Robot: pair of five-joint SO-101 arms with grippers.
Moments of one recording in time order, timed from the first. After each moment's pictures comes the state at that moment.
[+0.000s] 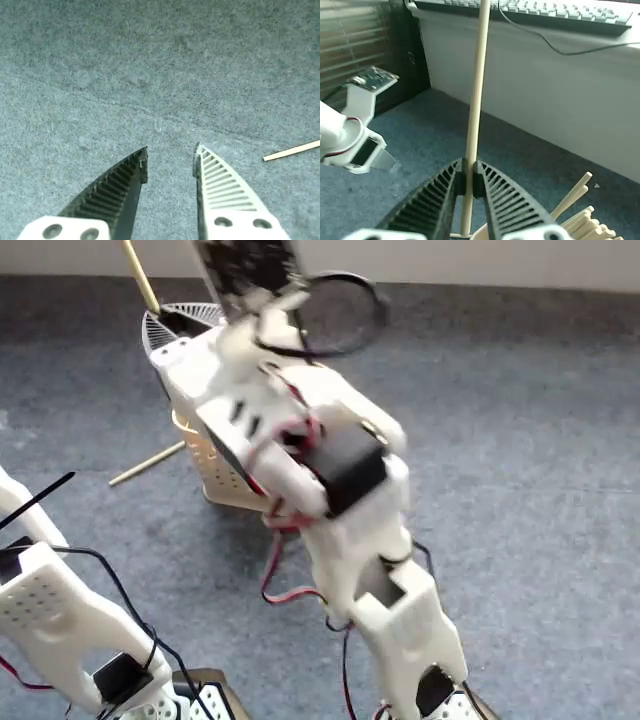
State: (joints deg) left arm -45.8 27.6 -56.3 97.6 -19.4; right arm -46.6 29.1 -96.3 86.3 -5.1
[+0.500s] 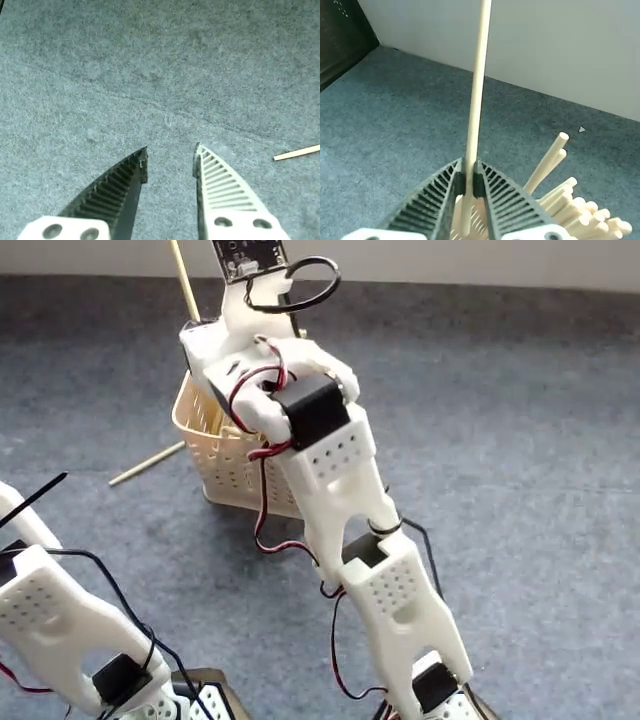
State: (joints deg) left arm -47.3 27.6 -56.3 97.6 -19.4; right arm -40.7 41.7 -96.2 85.7 -10.4
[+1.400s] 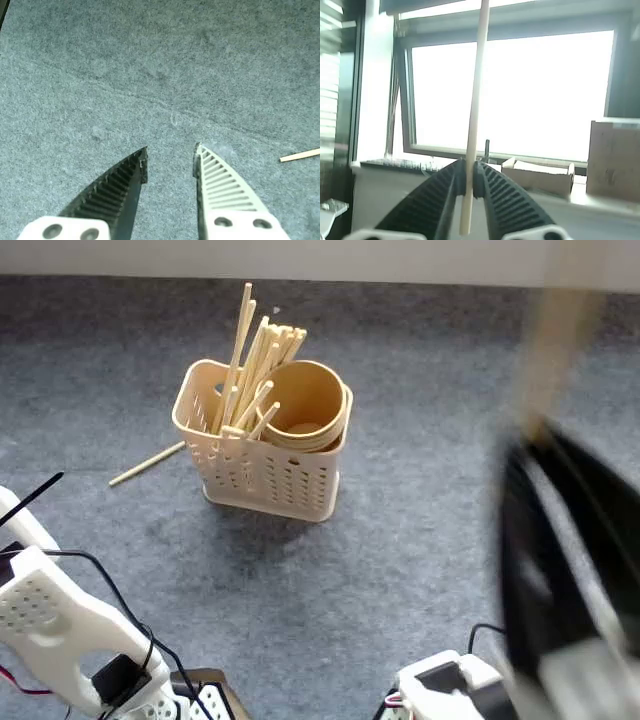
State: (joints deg) left arm -48.5 27.6 -56.3 97.4 -19.5; right arm -26.5 -20.1 -97.3 100.4 -0.4
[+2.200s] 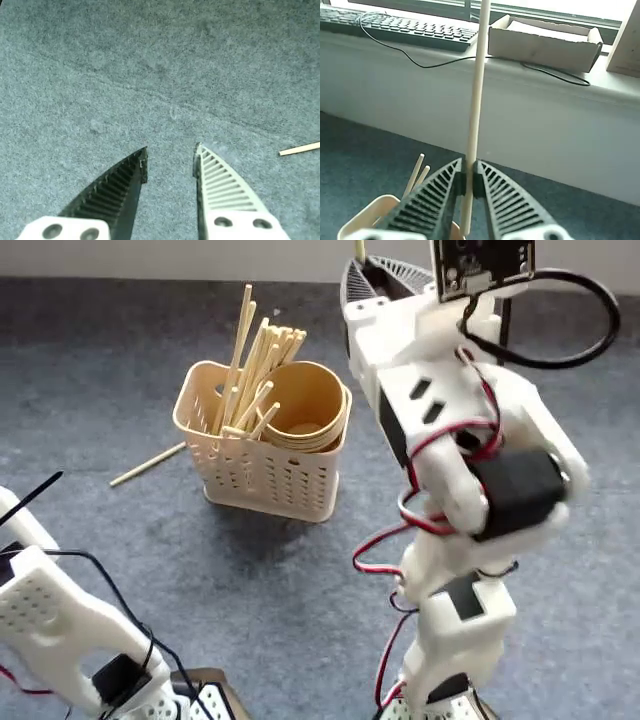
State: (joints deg) left arm -48.7 27.6 -56.3 98.7 -19.5; right arm -23.1 12.0 -96.0 99.0 3.4
